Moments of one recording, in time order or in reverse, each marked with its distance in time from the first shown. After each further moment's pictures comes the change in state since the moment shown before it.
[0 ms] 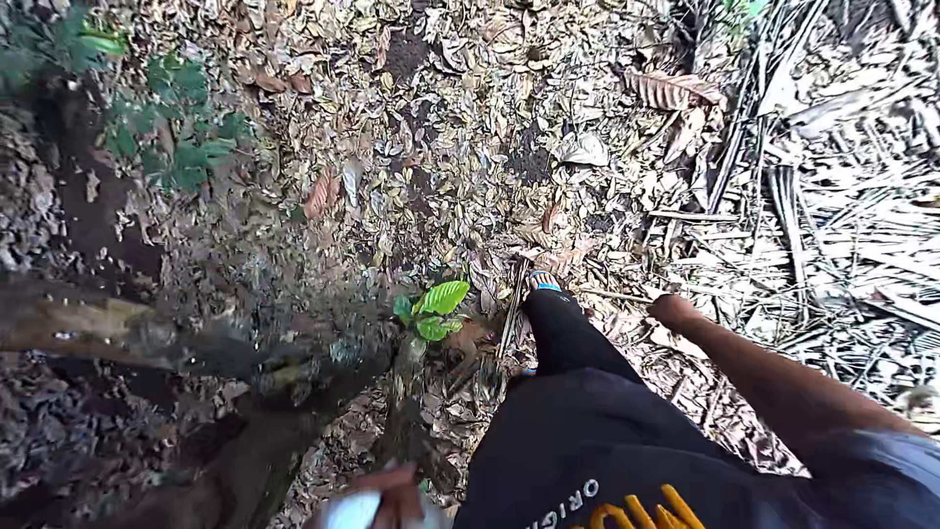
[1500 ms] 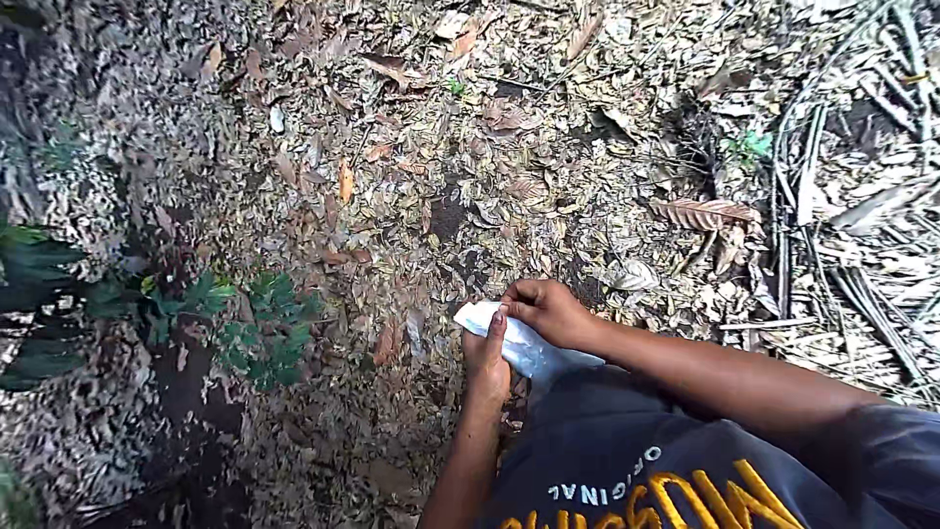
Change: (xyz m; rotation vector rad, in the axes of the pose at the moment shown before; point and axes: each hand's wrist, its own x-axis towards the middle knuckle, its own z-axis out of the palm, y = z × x) left_hand 0.665 0.118 -0.051 -0.615 0.109 0.031; right_hand -0.070 -0.687 -0.268 0.576 0.034 -1.162
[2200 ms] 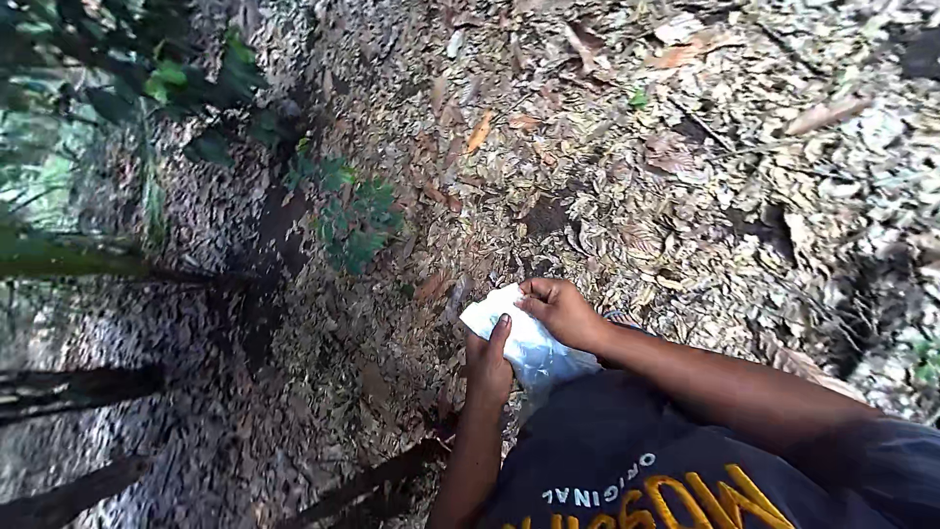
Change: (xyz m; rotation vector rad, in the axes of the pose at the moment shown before) left_hand 0.050 0.086 0.002 -0.060 0.527 0.250; right_hand 0.164 -0.067 0.025 0.051 -0.520 -0.030
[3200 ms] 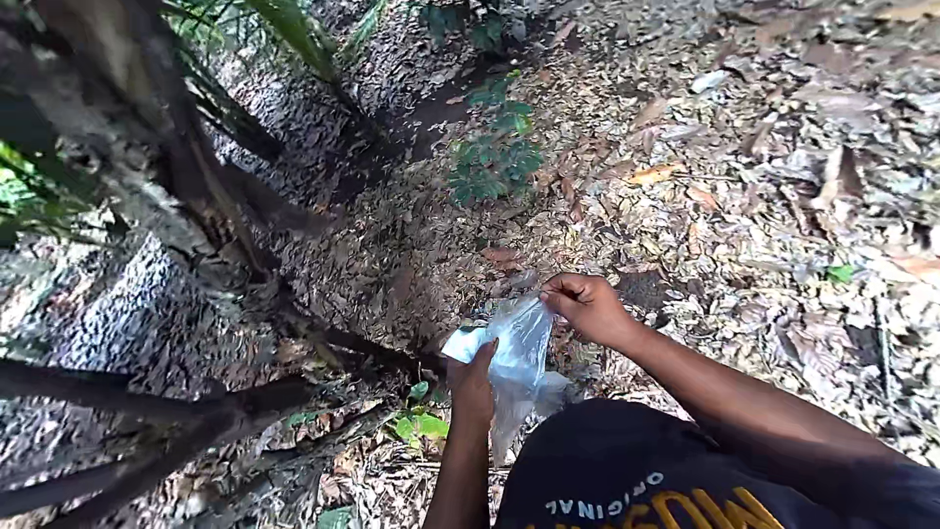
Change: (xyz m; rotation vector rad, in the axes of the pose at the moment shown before) left_hand -0.072 0.051 -0.049 -0.151 0.827 0.382; right_hand 0.099 -0.086 0.069 -0.176 -0.639 -0.316
